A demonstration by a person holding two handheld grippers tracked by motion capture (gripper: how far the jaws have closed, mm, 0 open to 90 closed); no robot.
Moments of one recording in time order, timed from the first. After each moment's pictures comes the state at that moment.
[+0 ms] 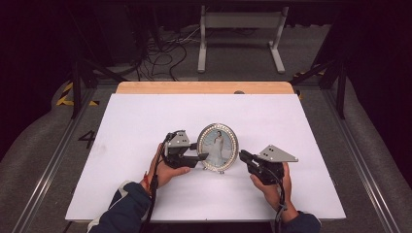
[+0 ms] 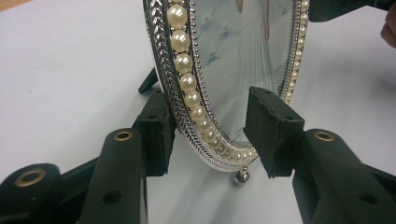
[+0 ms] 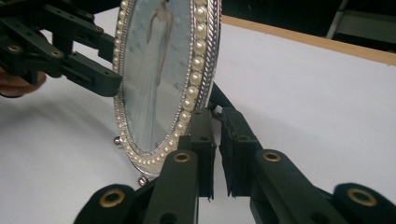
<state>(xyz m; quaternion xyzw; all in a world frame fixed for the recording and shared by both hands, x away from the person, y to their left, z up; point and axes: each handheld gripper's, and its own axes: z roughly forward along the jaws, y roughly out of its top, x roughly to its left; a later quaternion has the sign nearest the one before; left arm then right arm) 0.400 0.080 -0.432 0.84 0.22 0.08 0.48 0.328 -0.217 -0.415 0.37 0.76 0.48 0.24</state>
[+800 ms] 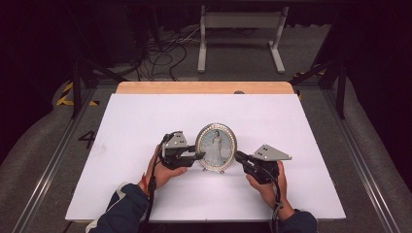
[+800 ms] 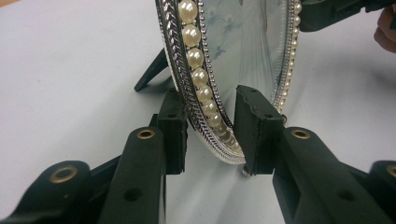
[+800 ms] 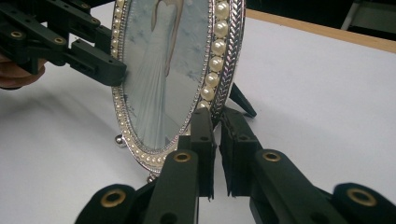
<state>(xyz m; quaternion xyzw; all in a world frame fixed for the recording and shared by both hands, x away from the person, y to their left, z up) 0.396 0.088 -0.433 0.85 0.22 0.08 0.48 0.336 -0.207 -0.422 0.37 0.77 0.47 0.23</state>
